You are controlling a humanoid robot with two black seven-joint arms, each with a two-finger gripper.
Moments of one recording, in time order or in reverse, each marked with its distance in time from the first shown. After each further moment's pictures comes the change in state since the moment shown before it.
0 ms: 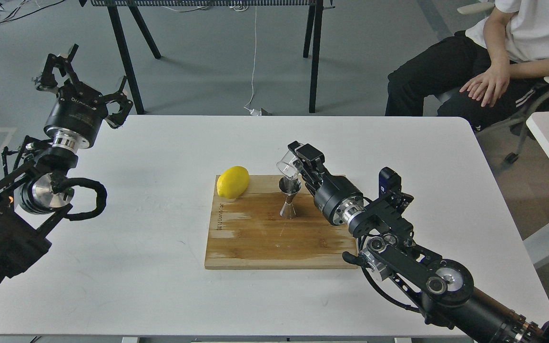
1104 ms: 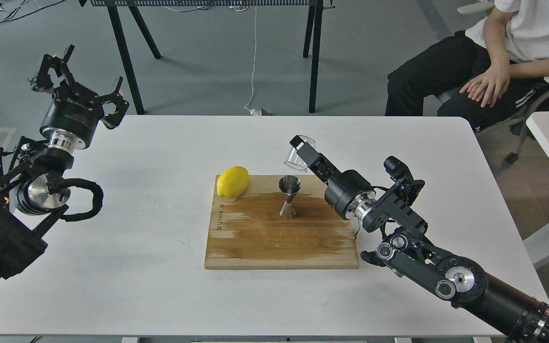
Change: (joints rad) left arm 0.005 0.014 0.000 0.000 -0.001 0.000 0.000; right arm 0.062 -0.126 -0.107 -0.001 -0.260 -0.029 0.077
